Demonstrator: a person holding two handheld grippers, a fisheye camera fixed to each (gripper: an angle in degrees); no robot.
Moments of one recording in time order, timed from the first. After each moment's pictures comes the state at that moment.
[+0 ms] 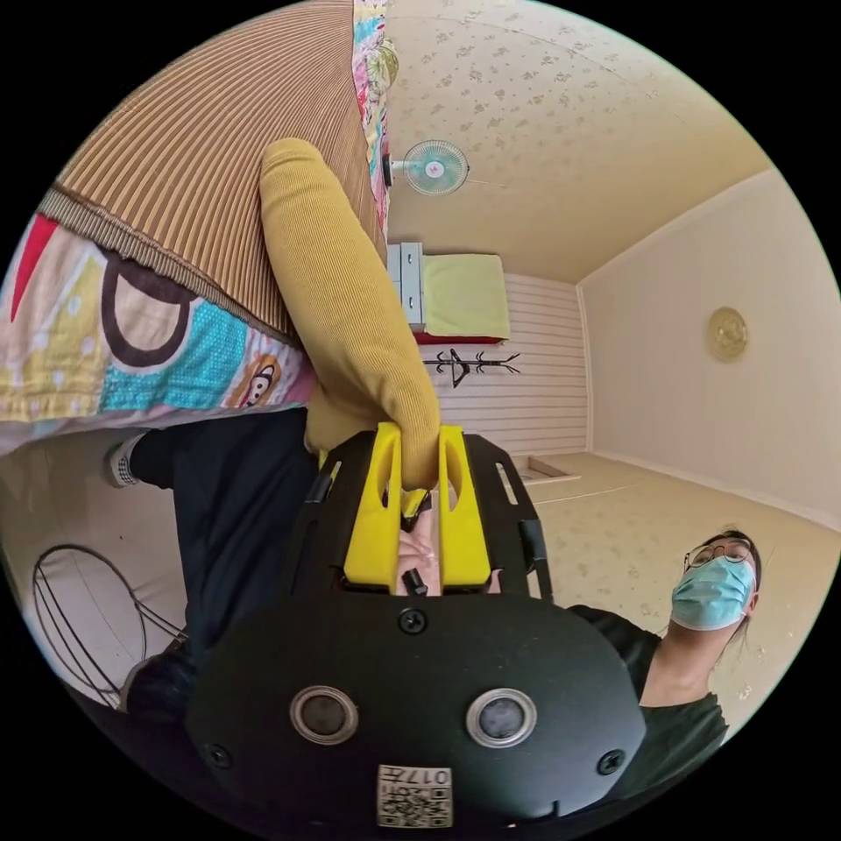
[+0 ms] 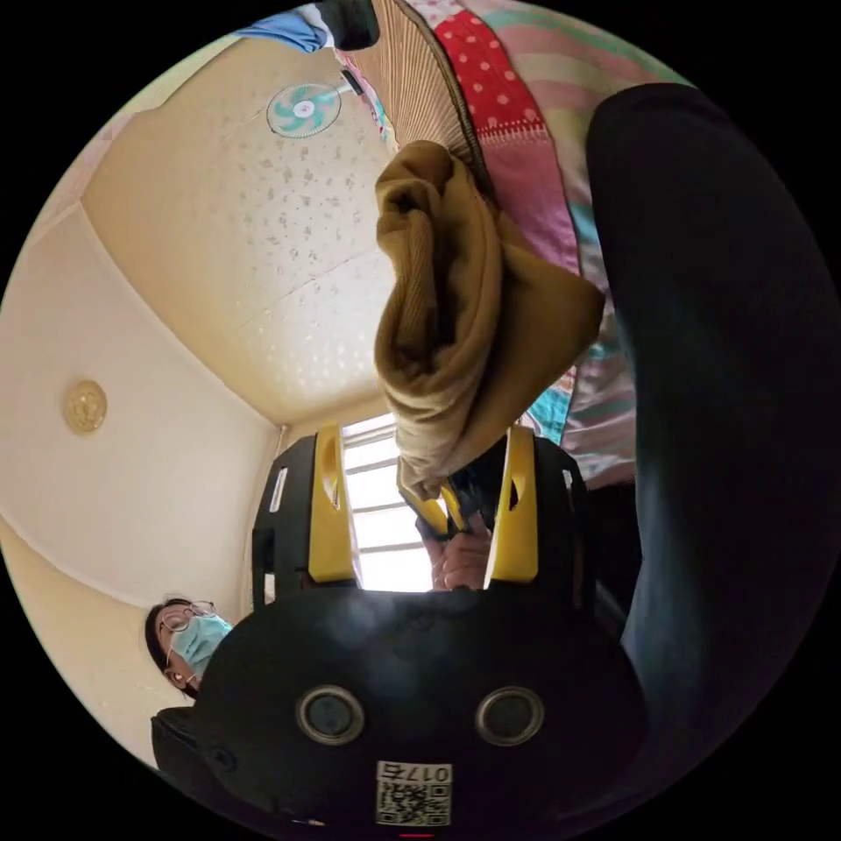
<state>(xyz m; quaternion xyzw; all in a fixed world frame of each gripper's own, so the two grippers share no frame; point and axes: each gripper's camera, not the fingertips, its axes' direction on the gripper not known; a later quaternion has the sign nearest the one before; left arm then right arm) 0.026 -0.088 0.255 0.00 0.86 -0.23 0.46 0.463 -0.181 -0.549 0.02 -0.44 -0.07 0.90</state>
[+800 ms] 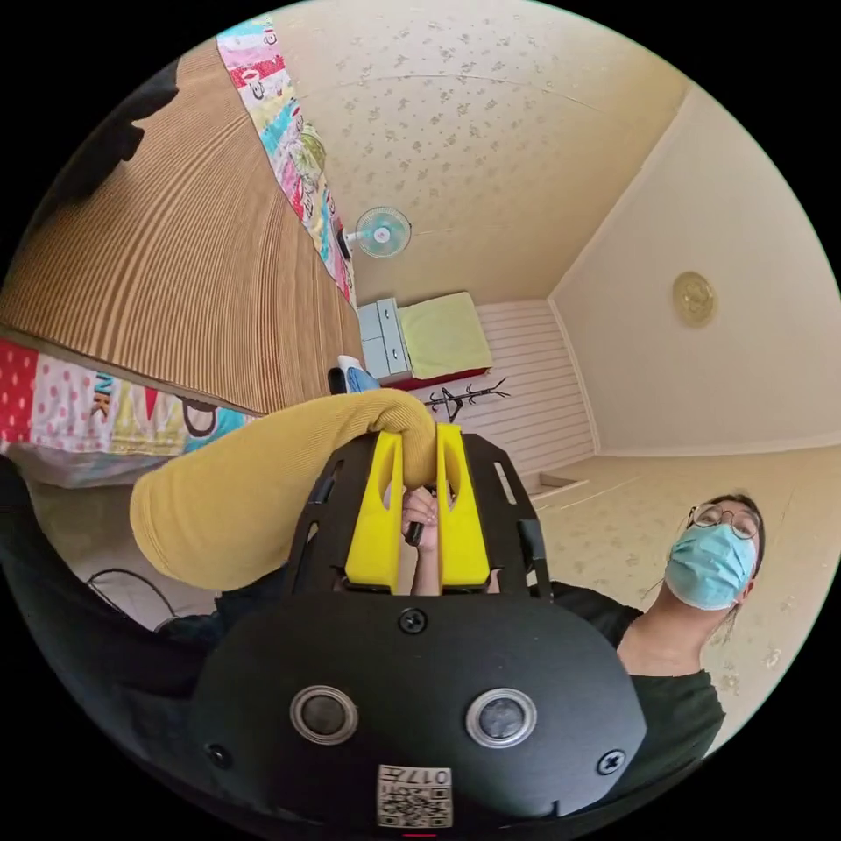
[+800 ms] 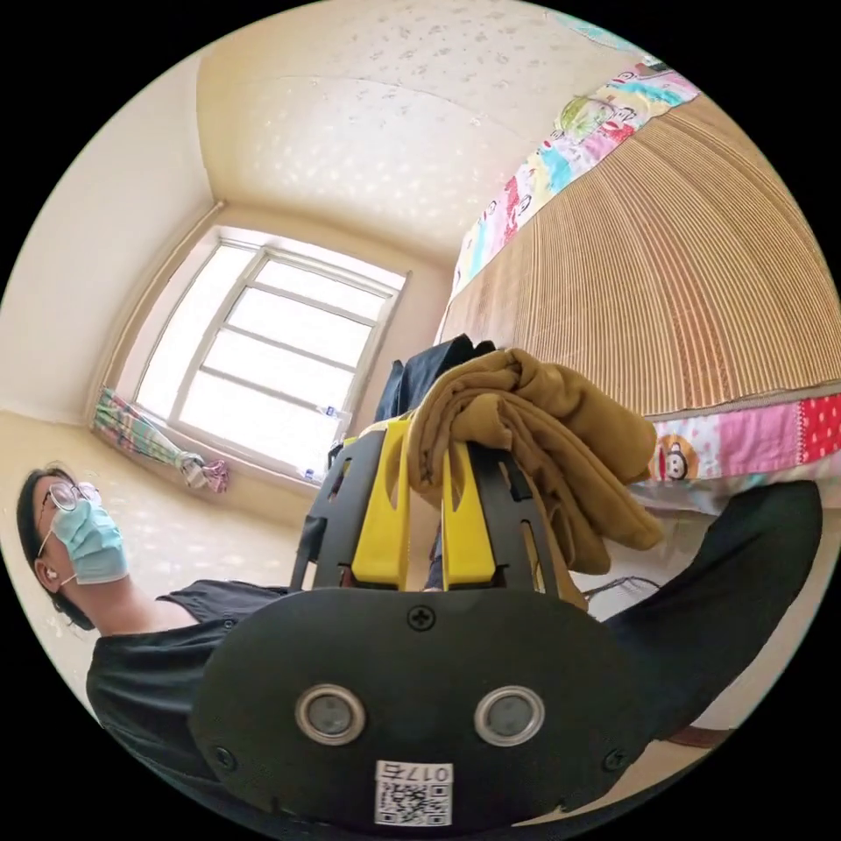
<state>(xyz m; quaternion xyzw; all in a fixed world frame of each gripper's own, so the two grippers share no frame) -0.169 -0.092 0.127 0.10 0.81 -0.26 0.52 0.207 -0.033 -0.509 -0.09 -0.15 -0.41 0.89</state>
